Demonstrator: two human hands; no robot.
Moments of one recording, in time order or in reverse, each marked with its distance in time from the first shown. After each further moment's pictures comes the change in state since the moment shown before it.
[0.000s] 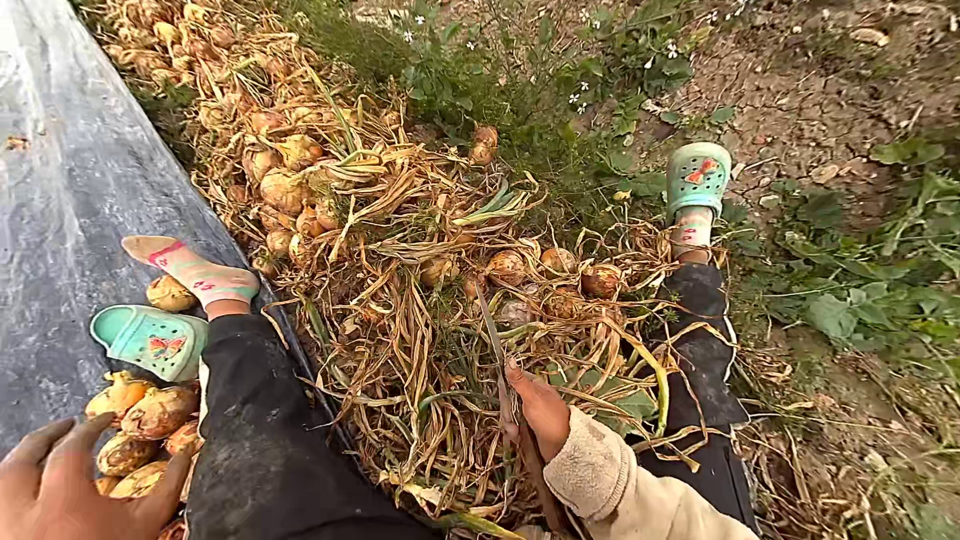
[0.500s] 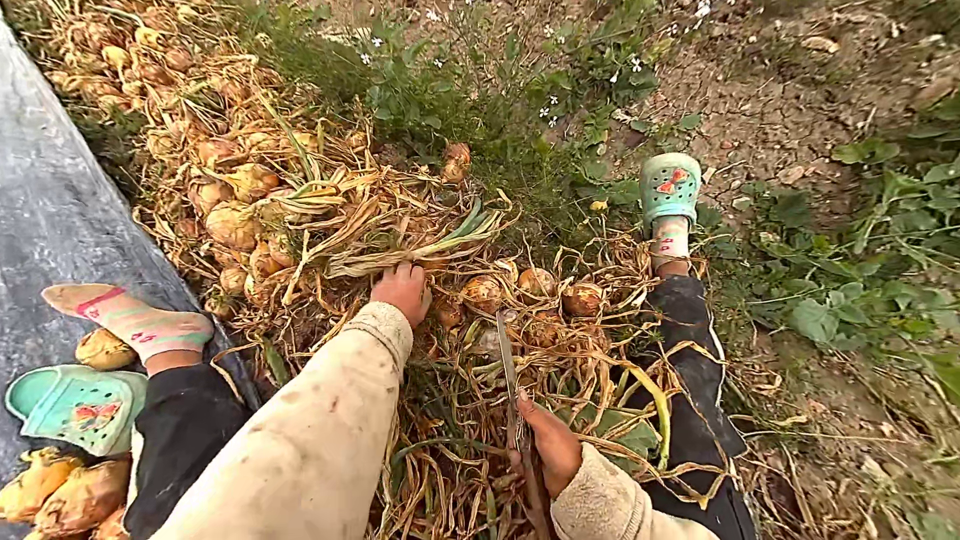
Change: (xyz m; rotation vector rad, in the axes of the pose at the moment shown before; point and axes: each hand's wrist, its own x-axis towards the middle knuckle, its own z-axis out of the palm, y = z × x) left_hand 0.191 0.247 0.197 0.114 -0.559 0.462; right_hand 0.021 0.005 -0.040 0.179 0.161 0.053
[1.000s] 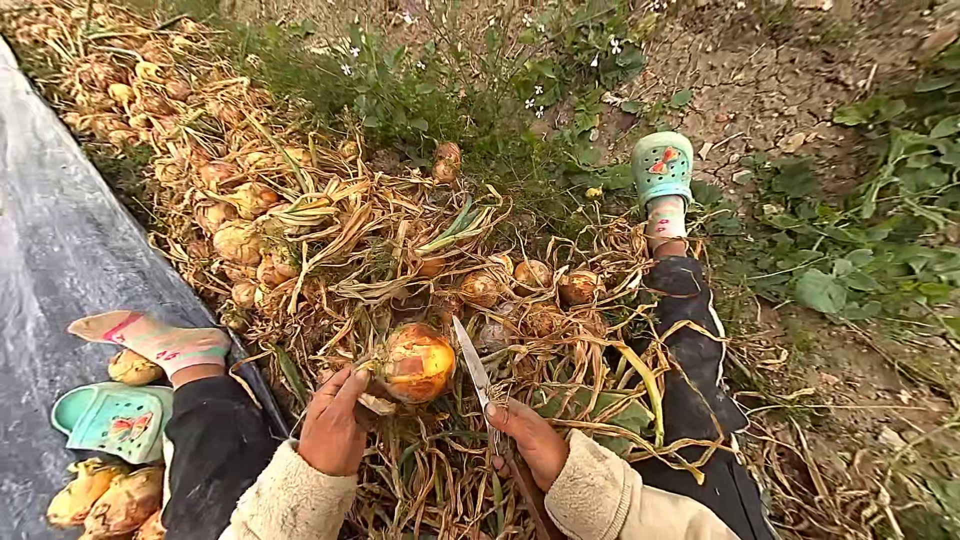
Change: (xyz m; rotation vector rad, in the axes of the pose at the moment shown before) left_hand -0.175 0.000 0.023 -1.677 0.493 -0.235; right_hand -0.017 -0.002 0.010 -0.180 -0.274 -0.029
